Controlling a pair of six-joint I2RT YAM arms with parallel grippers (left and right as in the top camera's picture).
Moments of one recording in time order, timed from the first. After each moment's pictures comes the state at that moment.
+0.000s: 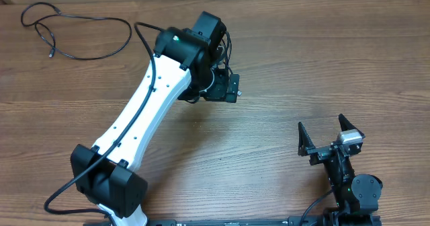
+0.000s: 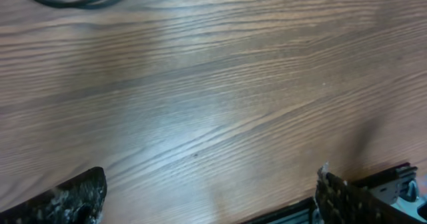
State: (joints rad) left arm -0.50 1.84 1.81 -1.36 0.23 -0.39; right arm 0.01 0.01 0.02 -0.02 -0.18 0.00
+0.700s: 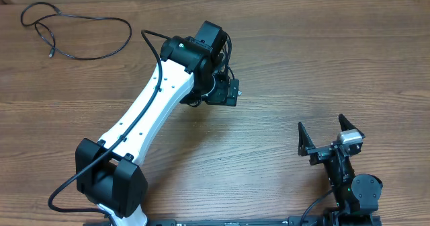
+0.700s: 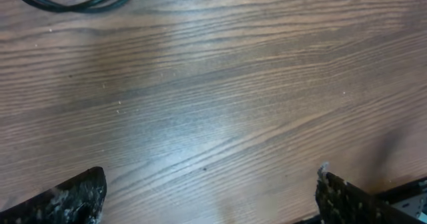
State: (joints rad) left arm -0.50 1.84 1.71 -1.26 0.20 -0.38; right arm 0.01 0.01 0.02 -0.02 -0.18 0.00
